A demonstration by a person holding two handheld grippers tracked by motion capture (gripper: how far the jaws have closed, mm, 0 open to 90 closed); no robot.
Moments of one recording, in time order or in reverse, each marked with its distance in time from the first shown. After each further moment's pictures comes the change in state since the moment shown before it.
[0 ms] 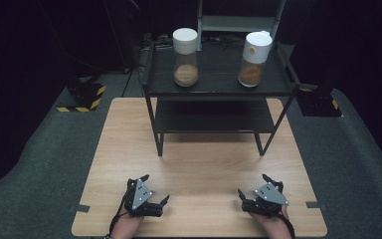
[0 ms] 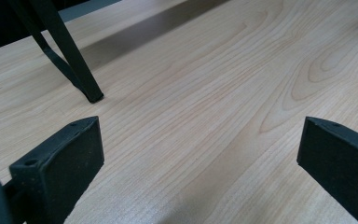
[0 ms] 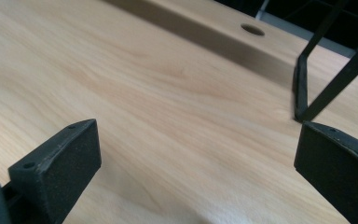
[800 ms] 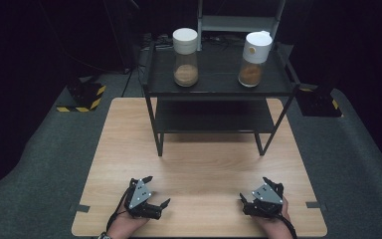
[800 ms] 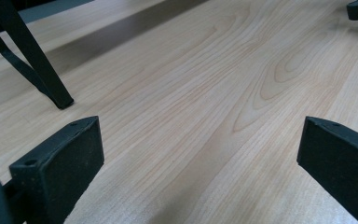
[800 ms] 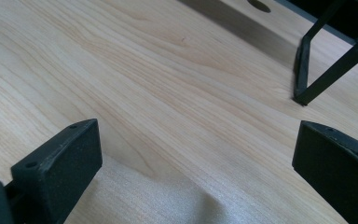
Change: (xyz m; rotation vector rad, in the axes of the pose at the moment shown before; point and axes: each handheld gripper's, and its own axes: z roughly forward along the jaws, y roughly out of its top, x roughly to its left) left arm 0.023 -0.002 0.001 -0.013 -0.128 -0.010; right arm 0.002 0.010 -0.001 0.098 -0.004 -0.070
